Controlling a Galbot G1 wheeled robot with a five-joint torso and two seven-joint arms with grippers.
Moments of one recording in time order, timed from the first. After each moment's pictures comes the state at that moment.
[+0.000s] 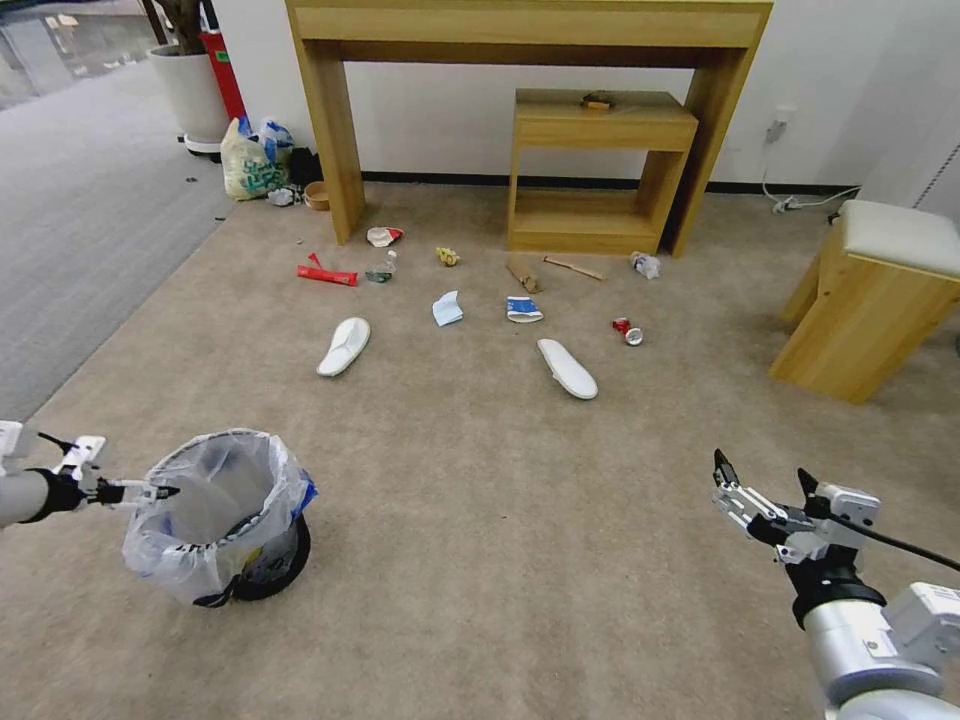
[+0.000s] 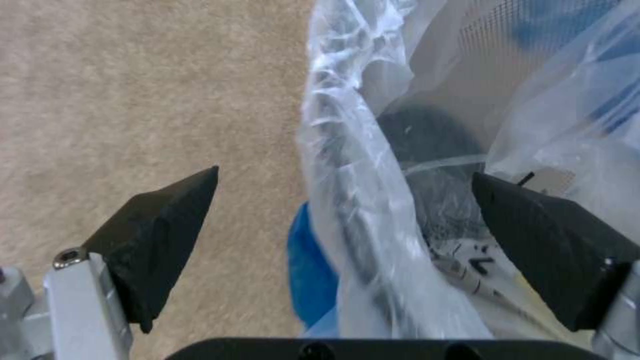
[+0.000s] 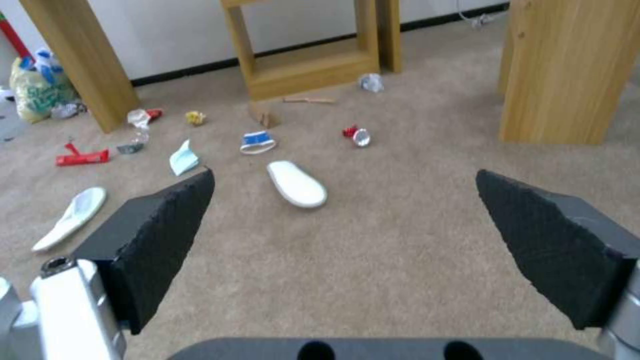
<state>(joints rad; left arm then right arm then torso) 1.00 -0.49 -0.45 -1.26 -0.68 0.74 0.57 -1.80 1.42 0.78 2.50 0.50 -0.36 0.18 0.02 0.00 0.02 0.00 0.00</state>
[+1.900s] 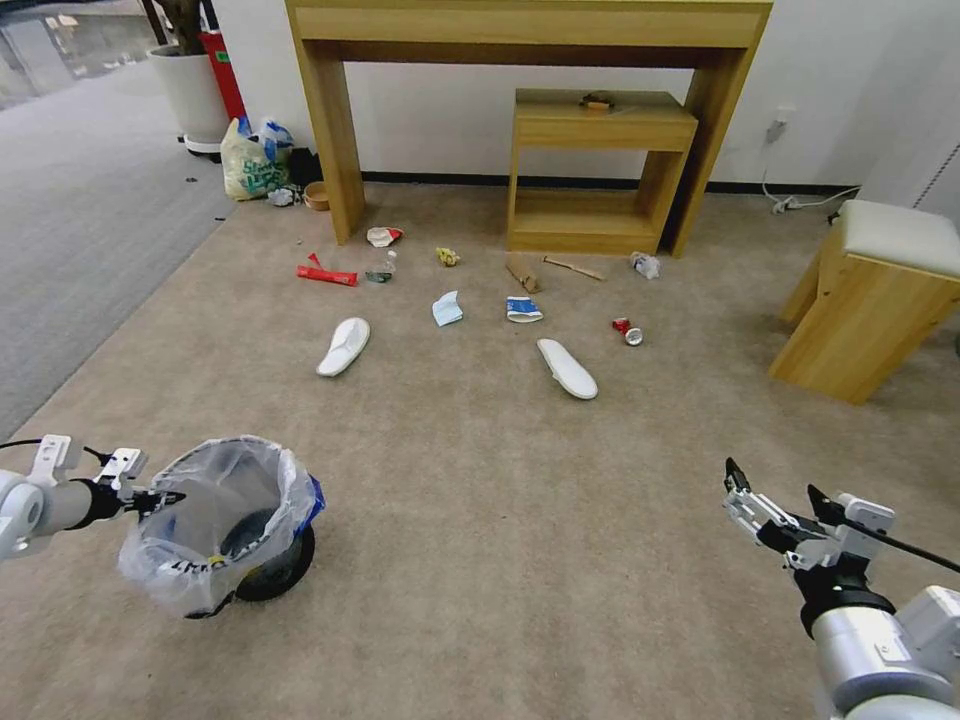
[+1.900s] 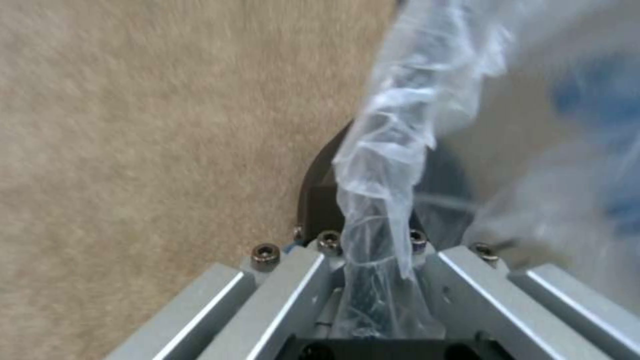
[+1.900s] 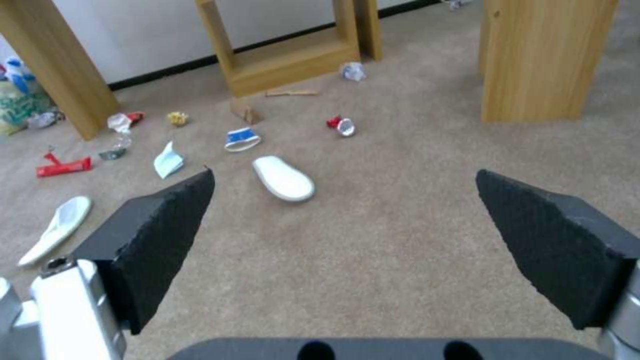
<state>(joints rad) 1.11 -0.52 -0.58 -1.37 -0.68 0.74 0.54 -1.79 1.40 0.78 2.50 0.58 -0.37 0.27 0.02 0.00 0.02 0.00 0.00</state>
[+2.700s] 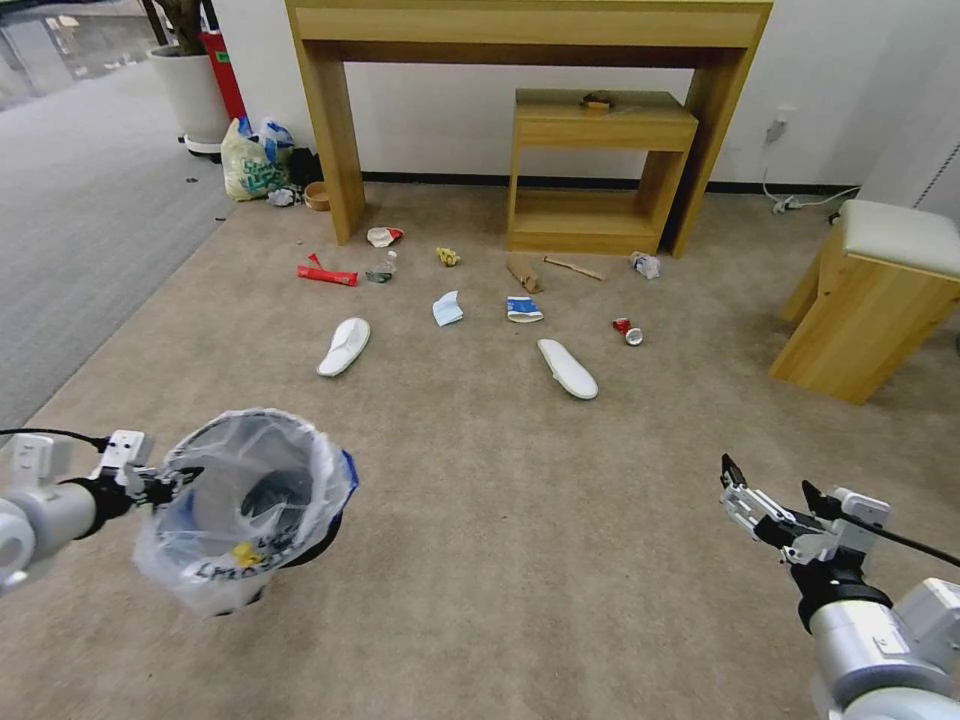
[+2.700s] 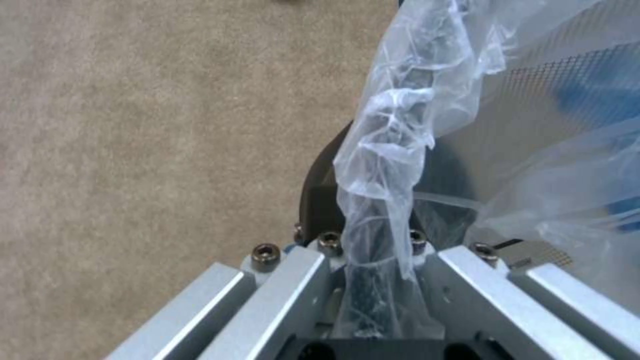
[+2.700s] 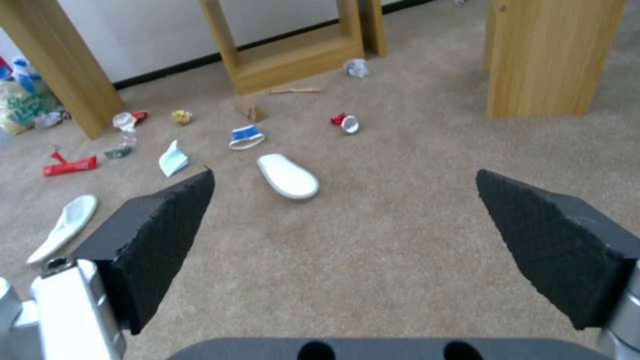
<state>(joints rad) 1.51 -0.67 -0.88 -1.95 -0.95 0.74 0.02 -1.78 1.39 0.79 2.50 0.60 -0.38 0.27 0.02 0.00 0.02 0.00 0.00</state>
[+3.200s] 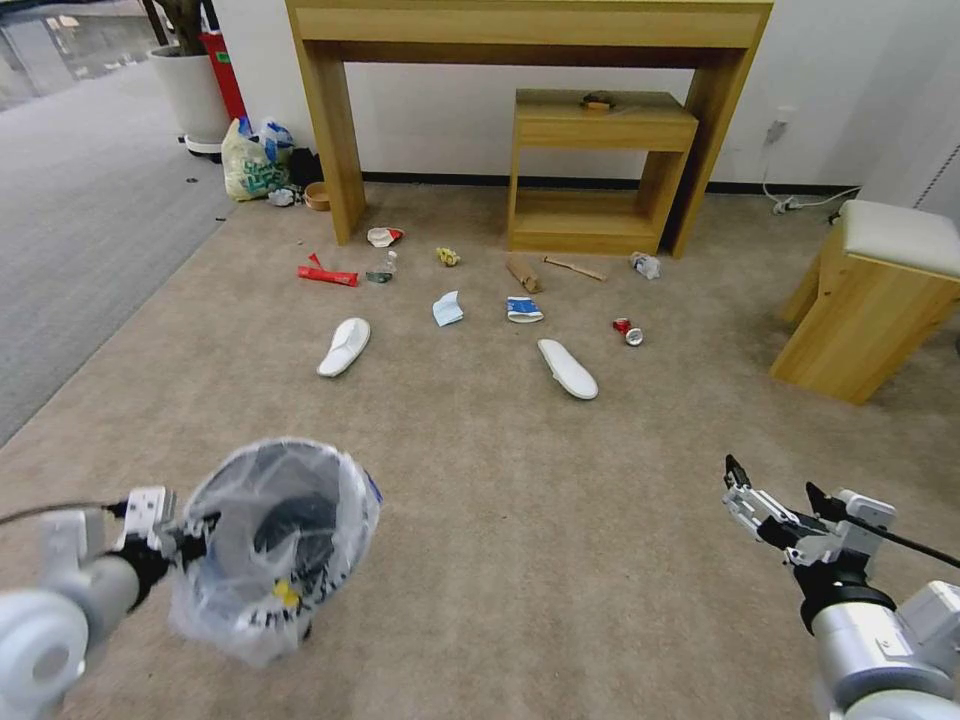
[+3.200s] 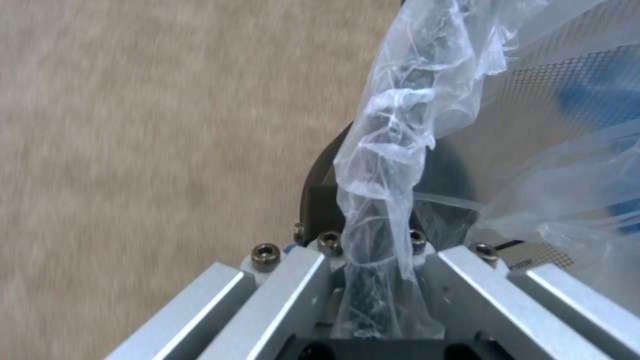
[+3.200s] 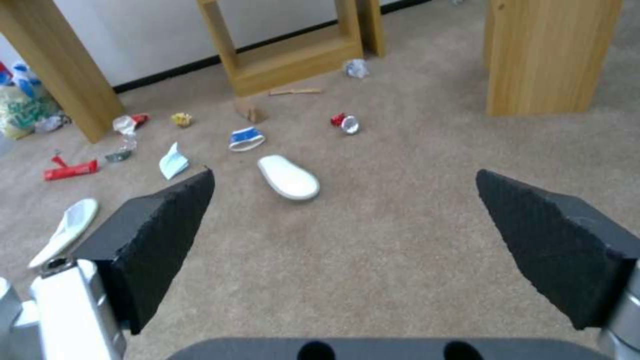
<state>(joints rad) 1.77 -0.93 -0.96 -2.24 -0.98 0.74 -0.26 -1.78 1.40 0.78 2.49 0.60 -0.38 0.27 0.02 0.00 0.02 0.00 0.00</state>
